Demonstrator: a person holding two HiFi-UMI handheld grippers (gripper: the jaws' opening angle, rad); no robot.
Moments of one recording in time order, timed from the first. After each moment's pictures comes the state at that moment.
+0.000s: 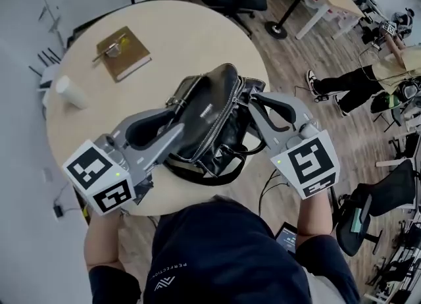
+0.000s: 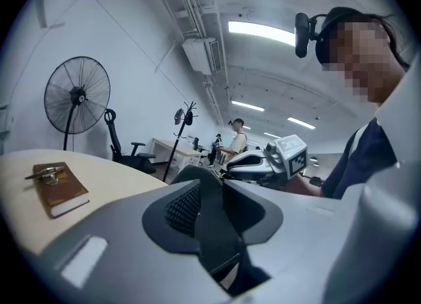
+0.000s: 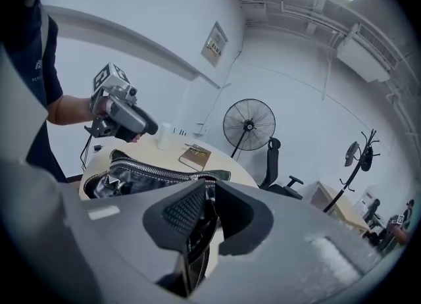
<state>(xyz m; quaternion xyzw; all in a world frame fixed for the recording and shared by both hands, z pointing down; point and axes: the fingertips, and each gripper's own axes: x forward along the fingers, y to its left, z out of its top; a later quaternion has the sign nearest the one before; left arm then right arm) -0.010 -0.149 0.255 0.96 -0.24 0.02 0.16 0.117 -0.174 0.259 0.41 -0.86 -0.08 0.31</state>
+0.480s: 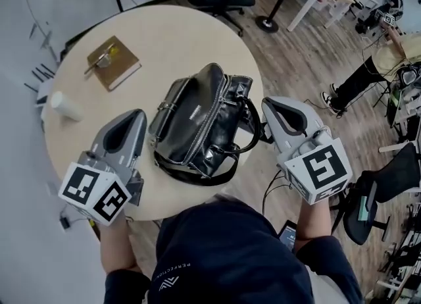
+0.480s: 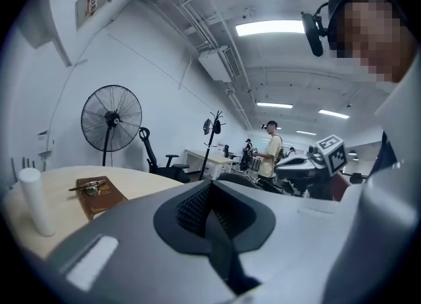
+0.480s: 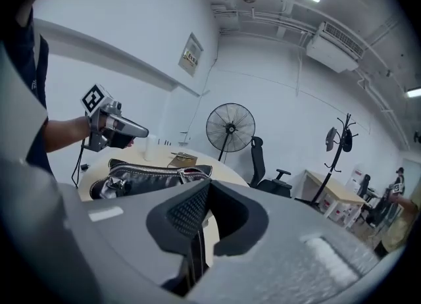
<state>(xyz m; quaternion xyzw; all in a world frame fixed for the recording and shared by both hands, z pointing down) -0.050 -0.177 0.253 0.91 -0.39 0.02 0.13 0.162 -0.157 0.243 0.48 -0.84 -0.05 0.24</state>
